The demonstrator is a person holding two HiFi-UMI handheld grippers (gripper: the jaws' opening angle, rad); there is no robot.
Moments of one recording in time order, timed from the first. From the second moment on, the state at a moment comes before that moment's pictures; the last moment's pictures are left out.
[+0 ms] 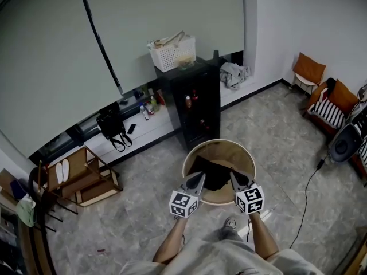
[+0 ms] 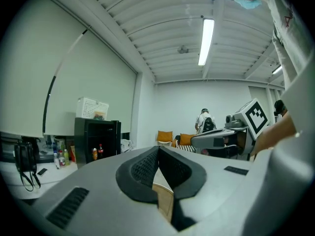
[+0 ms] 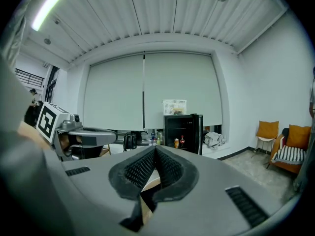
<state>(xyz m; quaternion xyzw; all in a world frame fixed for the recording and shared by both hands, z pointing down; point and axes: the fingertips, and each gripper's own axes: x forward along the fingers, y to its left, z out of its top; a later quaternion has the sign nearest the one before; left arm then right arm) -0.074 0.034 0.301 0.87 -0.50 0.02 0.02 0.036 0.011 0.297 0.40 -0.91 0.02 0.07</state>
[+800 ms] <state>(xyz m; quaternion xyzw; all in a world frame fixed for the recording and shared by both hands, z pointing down) -0.054 0.148 0.316 0.87 -0.49 0.03 0.03 0.067 0.134 0.307 0.44 -0.89 0.02 0.08</state>
